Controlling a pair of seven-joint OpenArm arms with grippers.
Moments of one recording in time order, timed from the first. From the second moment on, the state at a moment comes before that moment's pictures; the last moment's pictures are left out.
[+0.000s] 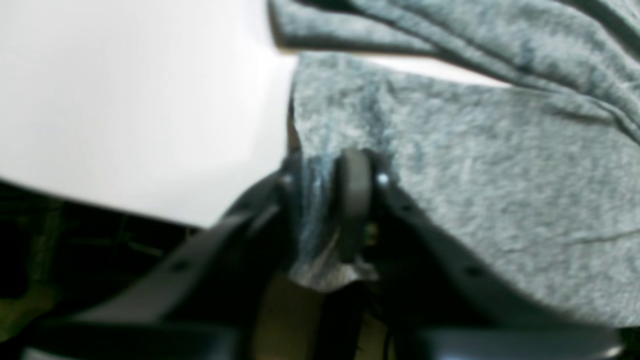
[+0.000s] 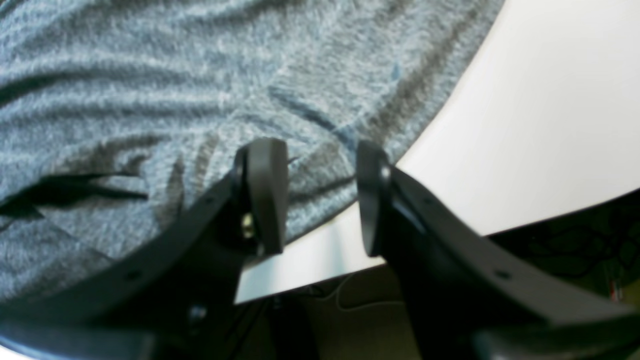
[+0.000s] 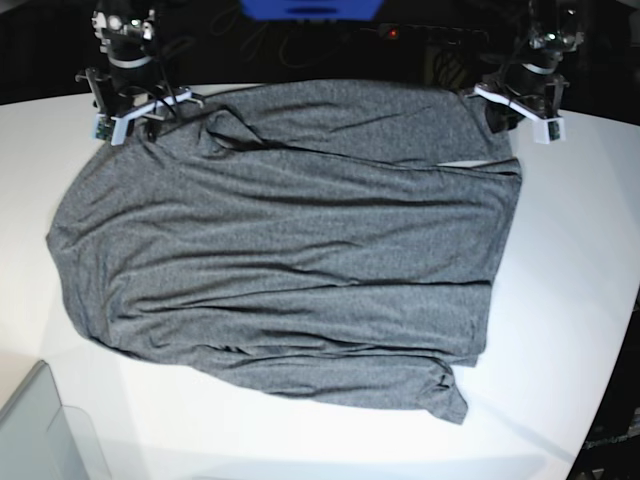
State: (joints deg) left arm 35.0 -12.4 -13.3 98.2 -29.2 -5.7 24.9; right arm -38.7 0.2 8.8 112.3 7.5 -8.4 -25.4
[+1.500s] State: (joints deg) left arm 35.7 -13.1 -14.5 101.1 -29.4 -5.8 28.1; right arm -33.5 0.0 12.4 101.9 7.5 -8.6 -26.5
